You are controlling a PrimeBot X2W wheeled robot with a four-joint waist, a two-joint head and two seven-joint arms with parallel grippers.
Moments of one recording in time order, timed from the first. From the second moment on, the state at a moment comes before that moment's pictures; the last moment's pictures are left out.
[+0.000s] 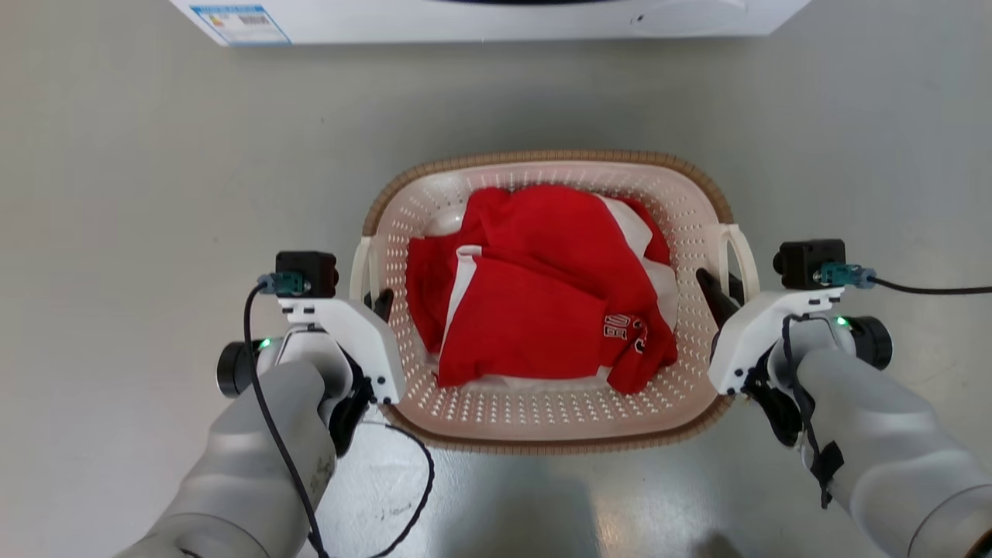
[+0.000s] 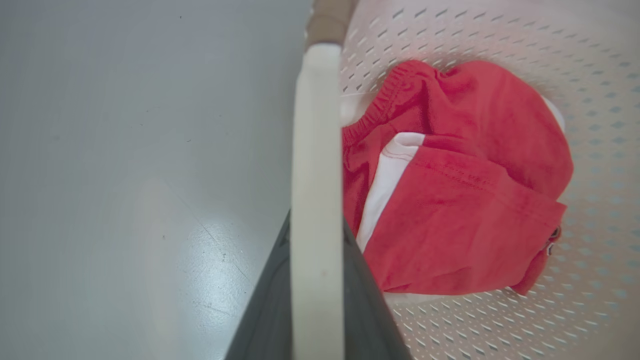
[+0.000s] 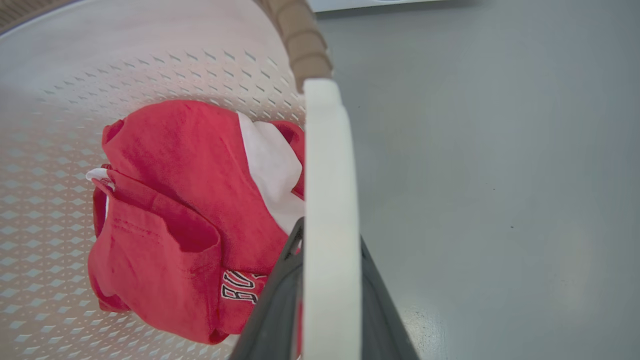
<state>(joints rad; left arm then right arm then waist) -0.88 0.04 -0.99 1.29 -1.14 -0.12 -0.19 -0.87 -0.22 1.12 1.14 1.21 0.12 -0.21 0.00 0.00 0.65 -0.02</state>
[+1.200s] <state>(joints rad) -0.96 0.04 -0.99 1.29 -1.12 -0.11 -0.24 -0.93 -0.22 1.13 1.16 1.27 0.12 -0.25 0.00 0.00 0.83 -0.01</state>
